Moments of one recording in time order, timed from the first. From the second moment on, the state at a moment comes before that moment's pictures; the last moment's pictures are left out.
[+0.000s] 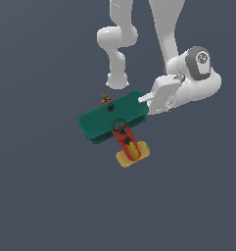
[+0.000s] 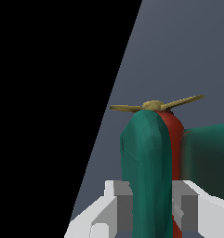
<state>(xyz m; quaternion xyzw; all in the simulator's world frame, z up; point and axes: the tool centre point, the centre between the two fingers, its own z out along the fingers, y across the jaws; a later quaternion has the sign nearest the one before) -0.042 0.081 0.302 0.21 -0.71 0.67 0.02</state>
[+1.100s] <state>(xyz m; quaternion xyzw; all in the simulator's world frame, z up) 0.026 0.149 0.454 0.21 -0.71 0.67 0.02</state>
